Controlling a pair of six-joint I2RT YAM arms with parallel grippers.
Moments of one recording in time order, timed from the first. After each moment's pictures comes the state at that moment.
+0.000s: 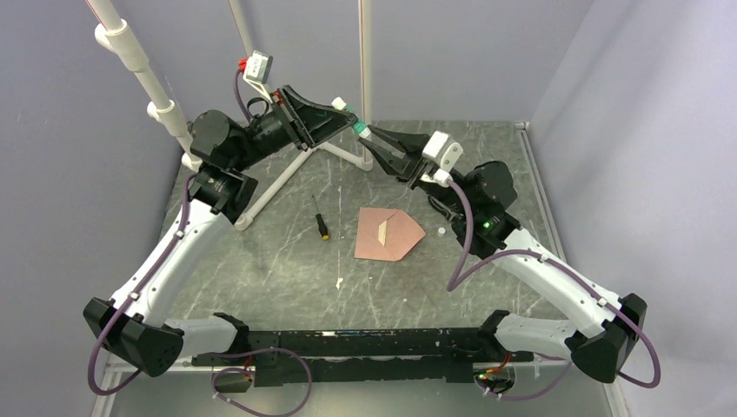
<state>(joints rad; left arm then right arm) -0.47 1.24 1.37 0.34 0.66 -1.05 0.77 1.12 1.10 0.55 -0.36 -0.34</state>
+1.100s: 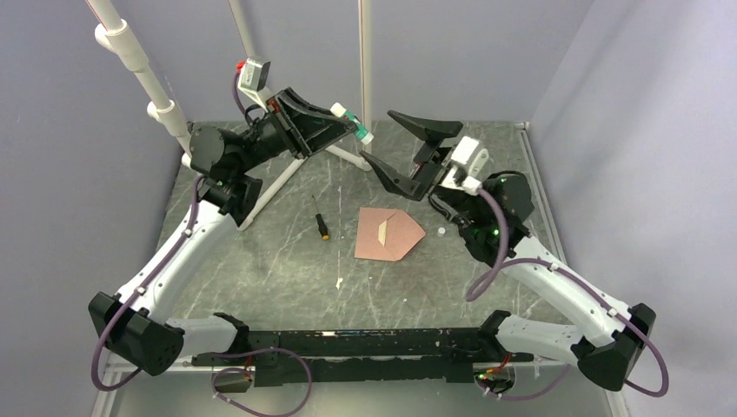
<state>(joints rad) -0.47 1.24 1.28 0.67 0.76 -1.07 0.78 1.04 1.05 0.68 -0.34 -0.13</state>
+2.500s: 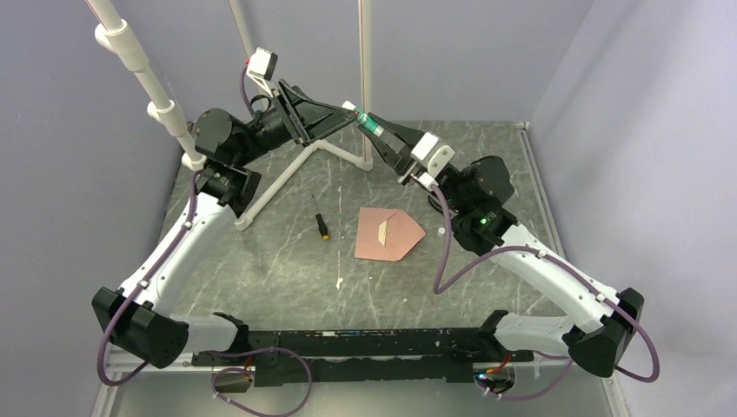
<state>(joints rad) -0.43 1.29 1.35 0.48 0.72 -1.23 0.80 1.16 1.16 0.56 -0.28 -0.49</state>
